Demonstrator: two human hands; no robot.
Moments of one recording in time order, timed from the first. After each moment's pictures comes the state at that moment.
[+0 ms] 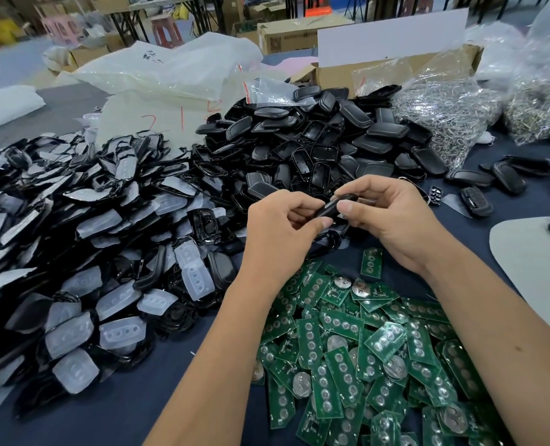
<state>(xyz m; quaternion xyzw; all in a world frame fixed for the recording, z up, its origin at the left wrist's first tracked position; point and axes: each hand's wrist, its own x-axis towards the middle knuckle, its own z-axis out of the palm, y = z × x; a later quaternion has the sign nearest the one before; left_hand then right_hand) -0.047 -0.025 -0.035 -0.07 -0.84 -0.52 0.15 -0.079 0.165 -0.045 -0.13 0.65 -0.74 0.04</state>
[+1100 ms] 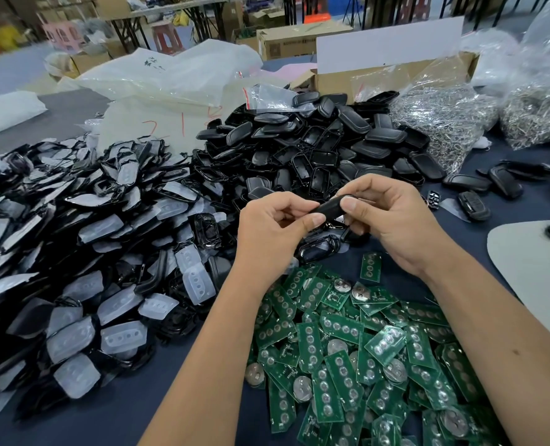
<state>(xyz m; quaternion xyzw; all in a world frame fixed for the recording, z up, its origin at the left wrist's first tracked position) -0.051 -0.035 -0.032 -0.08 -0.77 -0.62 0.11 -0.080 0.166 -0.044 -0.17 0.64 -0.75 0.02</state>
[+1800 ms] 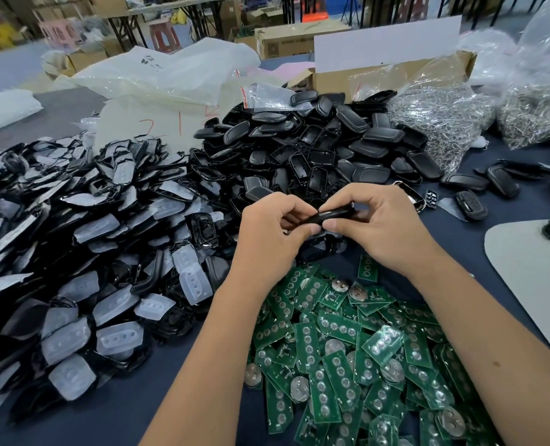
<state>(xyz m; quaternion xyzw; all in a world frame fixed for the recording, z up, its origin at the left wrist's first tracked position) -0.050 -0.036 -0.036 -0.11 -0.85 -0.49 0.14 -0.075 0.158 -0.040 -0.21 0.78 -0.59 -0.05</state>
